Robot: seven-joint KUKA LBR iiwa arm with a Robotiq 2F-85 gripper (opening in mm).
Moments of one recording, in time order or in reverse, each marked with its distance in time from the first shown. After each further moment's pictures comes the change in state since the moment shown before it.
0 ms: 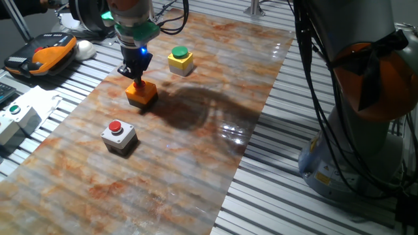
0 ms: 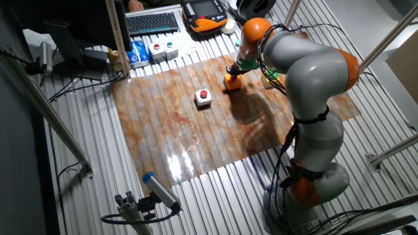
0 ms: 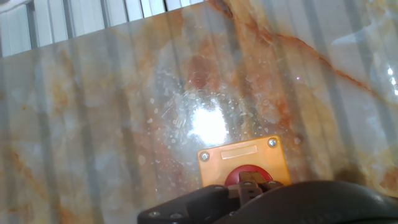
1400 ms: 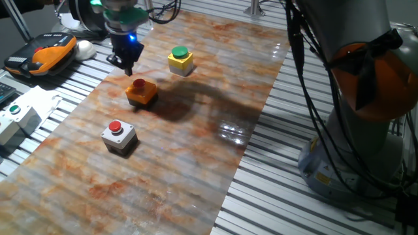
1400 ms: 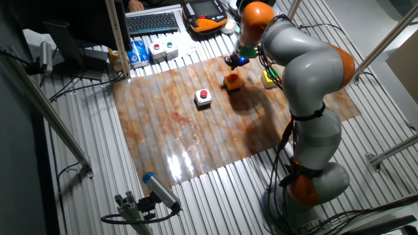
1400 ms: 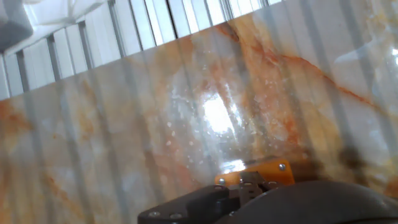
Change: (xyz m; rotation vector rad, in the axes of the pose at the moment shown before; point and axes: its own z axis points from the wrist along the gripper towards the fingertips) arm -0.035 0.017 -0.031 -0.036 0.054 0.063
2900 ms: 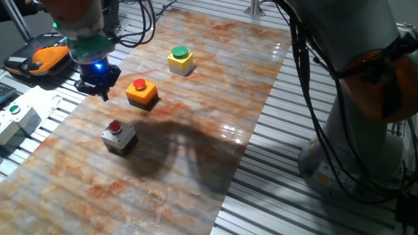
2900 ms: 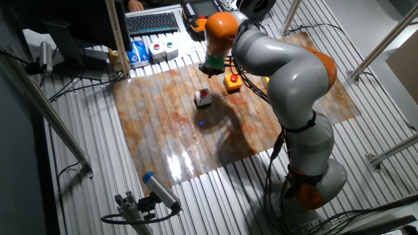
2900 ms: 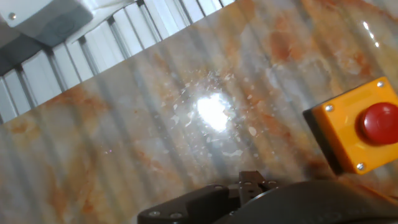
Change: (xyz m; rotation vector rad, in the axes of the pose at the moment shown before) arm 0.060 0.127 -0.006 0.072 -0.027 0.175
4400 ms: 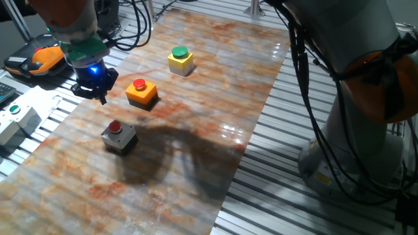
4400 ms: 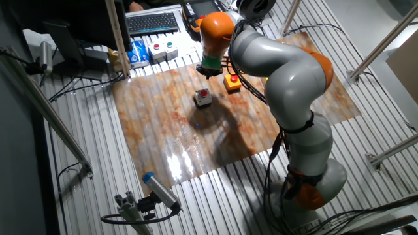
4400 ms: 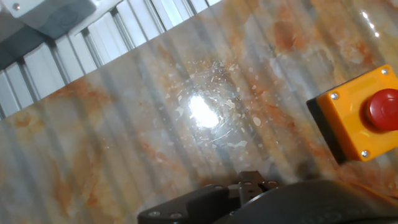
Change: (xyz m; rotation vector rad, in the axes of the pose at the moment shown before) arm 0.005 0.005 -0.003 0.013 0.010 0.009
